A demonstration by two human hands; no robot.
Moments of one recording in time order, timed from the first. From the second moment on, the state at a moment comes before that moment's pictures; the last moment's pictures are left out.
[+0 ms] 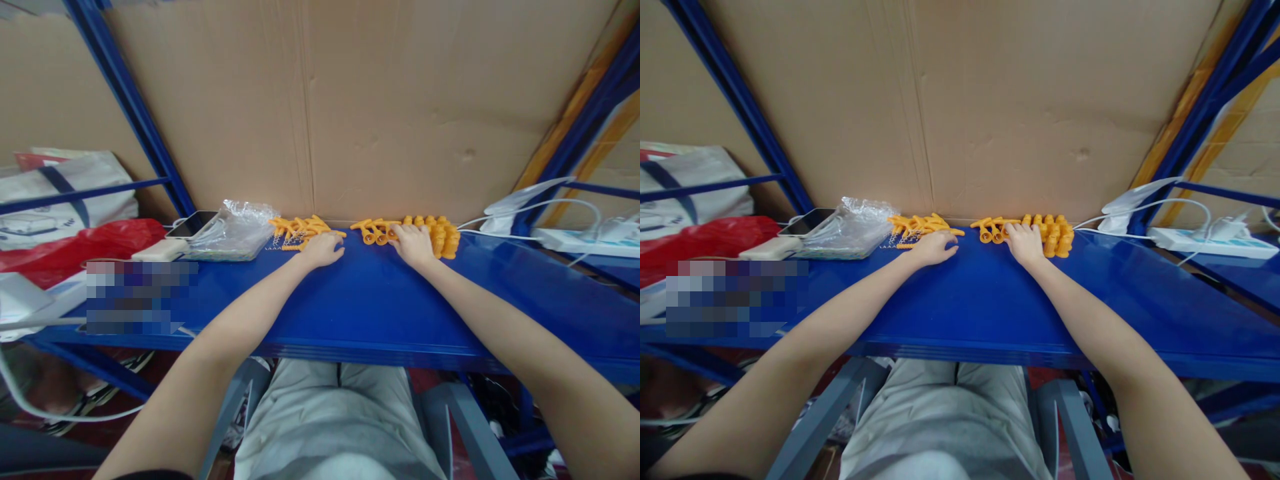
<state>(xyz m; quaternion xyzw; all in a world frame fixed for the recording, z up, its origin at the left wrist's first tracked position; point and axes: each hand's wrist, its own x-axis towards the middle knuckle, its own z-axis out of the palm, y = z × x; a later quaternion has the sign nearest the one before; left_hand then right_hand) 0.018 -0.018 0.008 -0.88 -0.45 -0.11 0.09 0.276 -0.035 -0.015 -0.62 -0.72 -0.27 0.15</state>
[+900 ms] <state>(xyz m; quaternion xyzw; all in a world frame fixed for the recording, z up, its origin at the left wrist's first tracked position) 0.021 -0.022 0.009 -0.88 -0.46 -0.08 0.08 0.204 -0.010 -0.003 -0.51 -0.80 -0.30 0.06</state>
